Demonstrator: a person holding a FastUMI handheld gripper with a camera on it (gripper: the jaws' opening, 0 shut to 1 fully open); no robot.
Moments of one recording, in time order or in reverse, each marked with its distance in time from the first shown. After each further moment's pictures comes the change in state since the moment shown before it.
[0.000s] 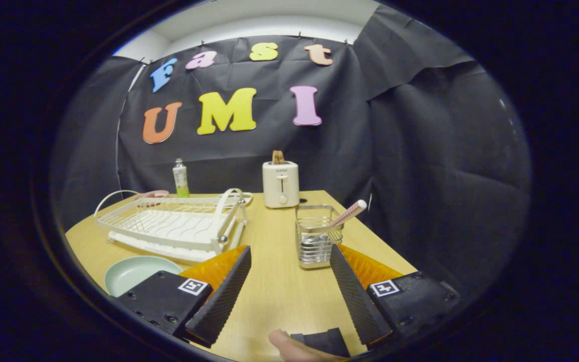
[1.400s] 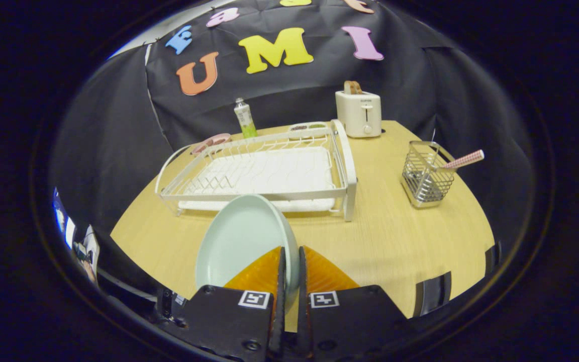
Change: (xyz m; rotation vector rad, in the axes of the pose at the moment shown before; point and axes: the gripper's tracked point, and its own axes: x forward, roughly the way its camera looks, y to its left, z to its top) arm -0.060 0.175 -0.063 -0.024 0.544 0.297
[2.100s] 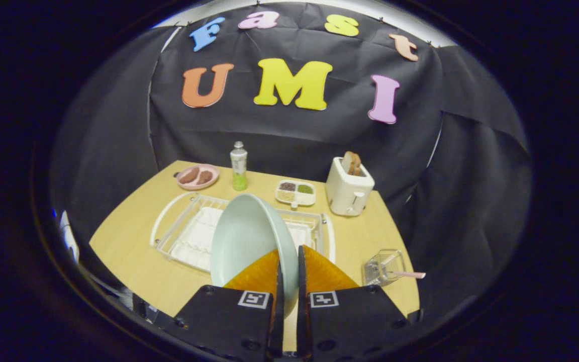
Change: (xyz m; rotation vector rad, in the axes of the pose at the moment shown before) arm -0.085 0.067 0.166 -0.187 -0.152 -0.158
